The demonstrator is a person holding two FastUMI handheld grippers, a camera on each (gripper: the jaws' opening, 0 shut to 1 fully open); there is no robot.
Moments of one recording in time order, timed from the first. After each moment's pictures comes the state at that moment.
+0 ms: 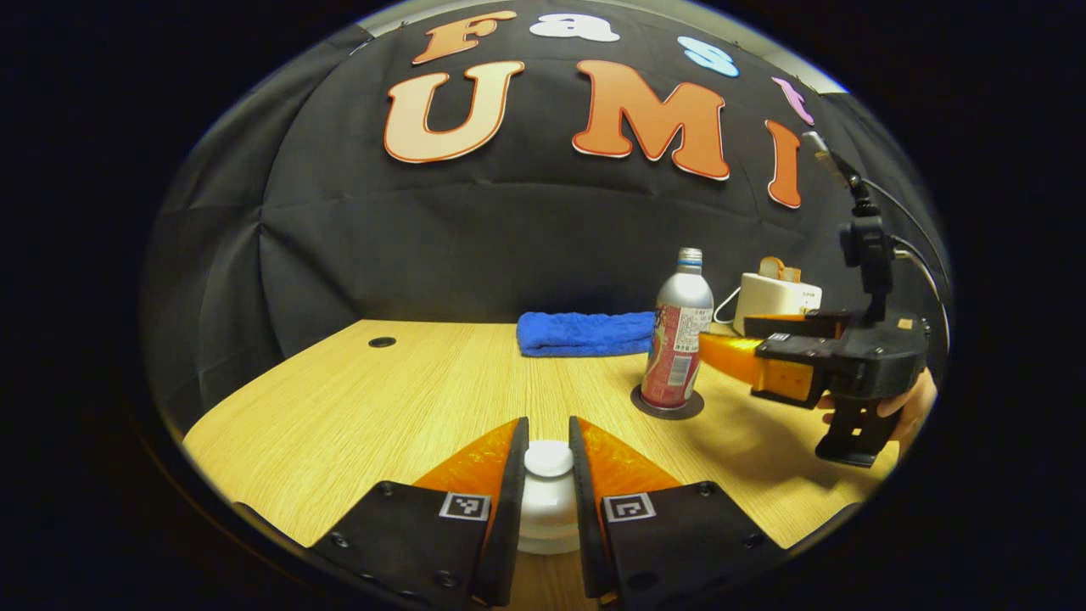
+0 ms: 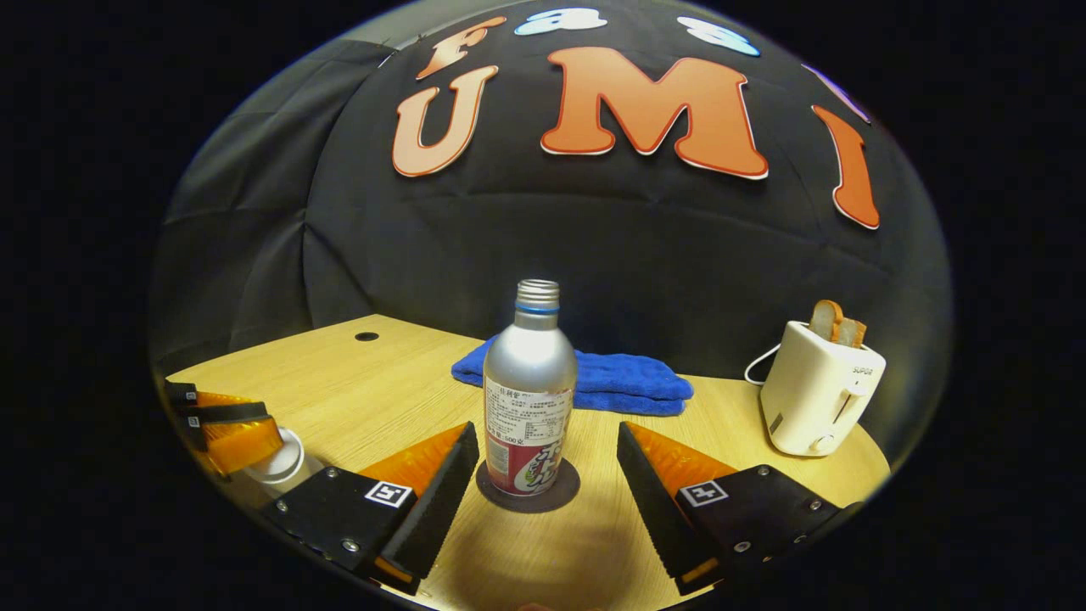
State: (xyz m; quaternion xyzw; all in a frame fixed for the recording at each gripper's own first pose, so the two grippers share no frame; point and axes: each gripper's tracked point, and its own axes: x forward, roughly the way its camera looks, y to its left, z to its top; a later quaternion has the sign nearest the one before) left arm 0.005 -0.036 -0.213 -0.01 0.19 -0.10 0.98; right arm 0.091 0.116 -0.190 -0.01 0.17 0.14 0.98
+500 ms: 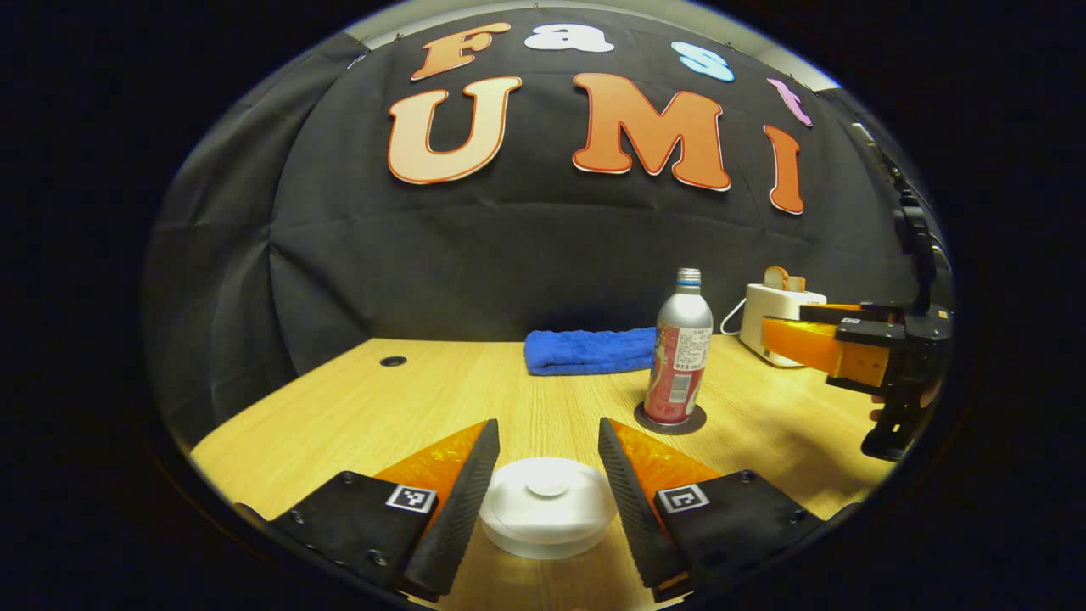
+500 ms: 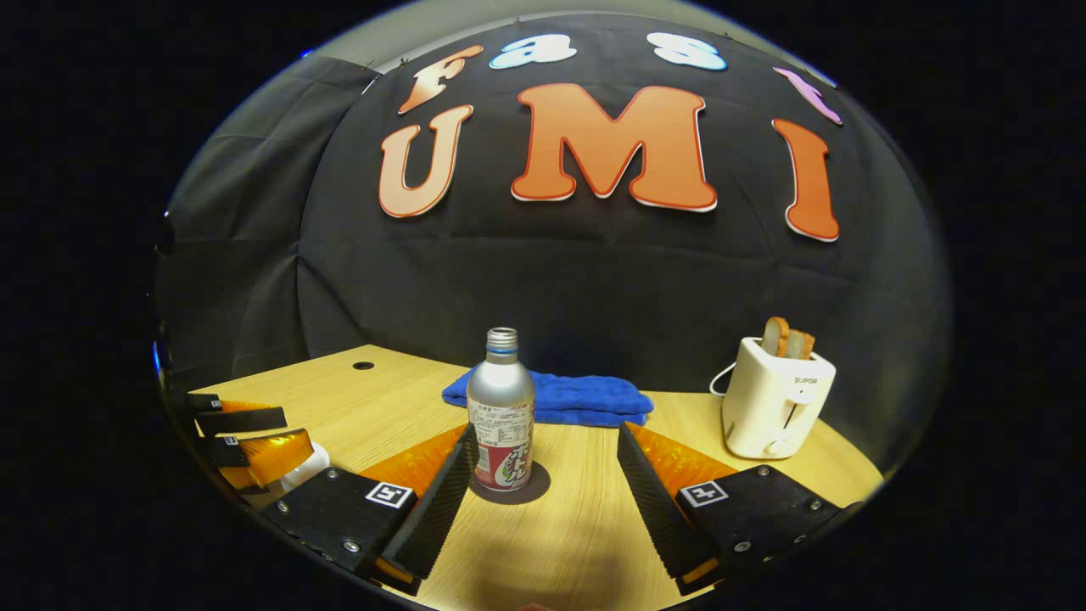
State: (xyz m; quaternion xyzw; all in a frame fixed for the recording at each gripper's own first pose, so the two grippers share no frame) left arm 0.009 -0.033 -0.183 0.01 0.16 -0.07 0.98; right arm 0.061 0.072 -0.137 0.00 0.11 0.10 0.99
